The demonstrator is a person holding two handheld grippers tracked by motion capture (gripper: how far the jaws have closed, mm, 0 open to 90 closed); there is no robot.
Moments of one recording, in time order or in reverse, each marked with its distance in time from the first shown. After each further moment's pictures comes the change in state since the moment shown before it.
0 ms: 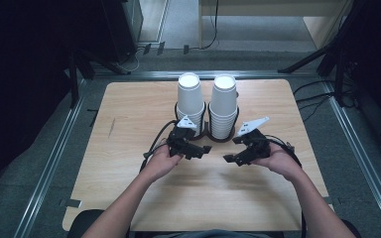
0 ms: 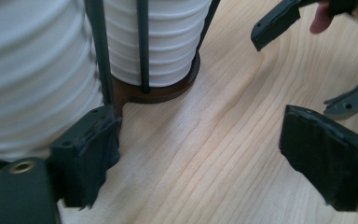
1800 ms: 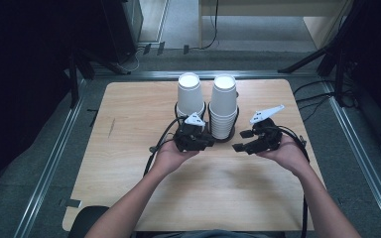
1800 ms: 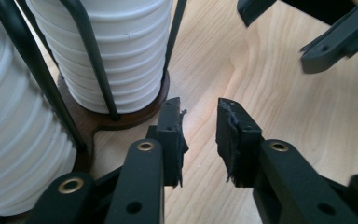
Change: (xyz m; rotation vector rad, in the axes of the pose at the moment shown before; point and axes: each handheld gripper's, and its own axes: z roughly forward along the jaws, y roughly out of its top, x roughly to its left) left arm -0.012 0.020 0.003 -0.003 -0.082 0.043; right arm -0.013 0.014 -0.042 -0.021 -0.006 0.063
